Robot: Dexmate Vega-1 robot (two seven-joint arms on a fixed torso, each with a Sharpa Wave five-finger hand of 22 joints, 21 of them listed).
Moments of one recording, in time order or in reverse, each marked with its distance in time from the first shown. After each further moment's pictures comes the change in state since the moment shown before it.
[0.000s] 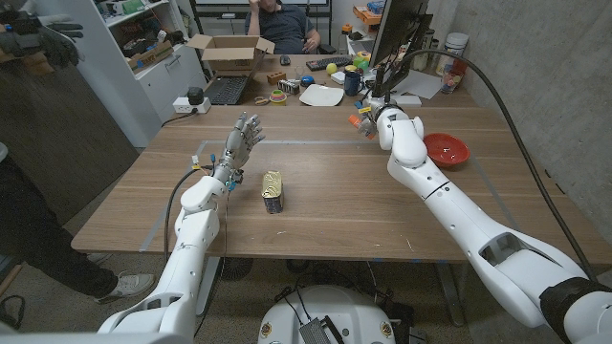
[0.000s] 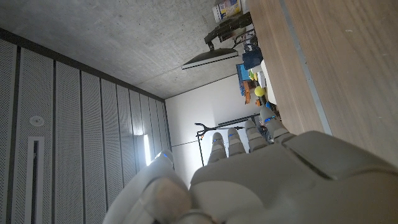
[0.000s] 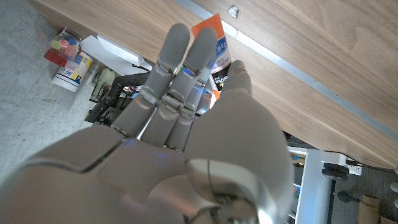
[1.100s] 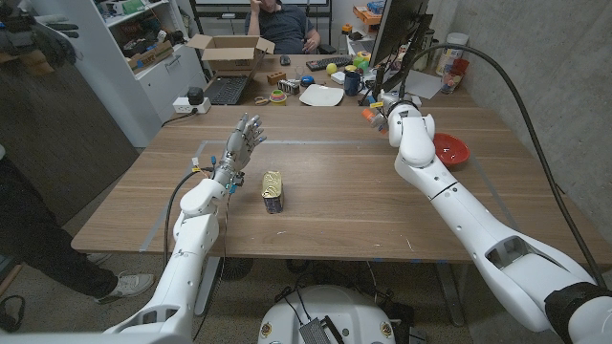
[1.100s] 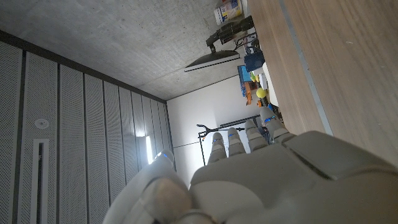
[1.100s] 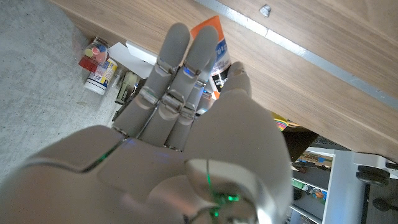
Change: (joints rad) left arm 0.056 0.012 0.023 -0.084 -0.018 0.020 0.023; left_hand 0.000 0.000 -0.004 -0.004 0.000 0.000 0.000 0.000 0.000 0.000 0.000 0.000 0.000 0.000 0.000 0.000 0.000 0.000 0.000 -0.008 0.000; right arm -0.024 -0.008 0.042 -0.042 -0.053 -0.062 0.017; right_hand 0.014 0.019 -0.025 0.014 -0.011 0.000 0.000 -0.013 0.000 0.032 0.003 0.008 0.005 0.032 -0.004 0.005 0.030 0.016 -0.009 0.029 -0.005
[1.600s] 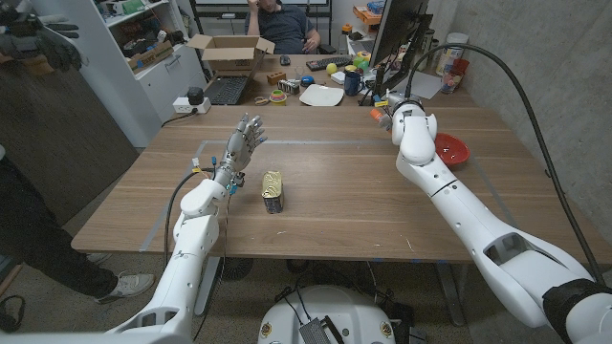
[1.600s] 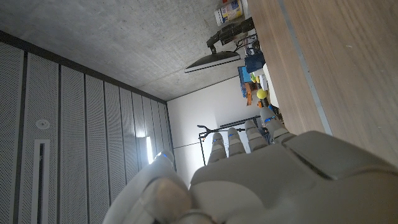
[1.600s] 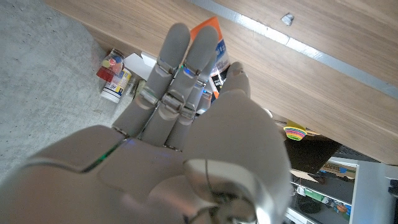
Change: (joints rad) left arm 0.007 0.003 0.007 -0.008 -0.004 0.001 0.004; left_hand 0.000 0.000 -0.008 0.000 0.007 0.000 0.000 0.000 0.000 0.000 0.000 0.000 0.000 0.001 -0.001 0.000 0.000 0.000 0.000 0.000 0.000; right arm 0.021 0.005 0.009 0.052 -0.020 -0.045 0.010; right_hand 0.000 0.000 -0.010 0.007 -0.001 0.000 0.000 0.000 0.000 0.000 0.000 0.000 0.005 0.000 0.000 0.000 0.007 0.000 0.000 0.000 -0.005
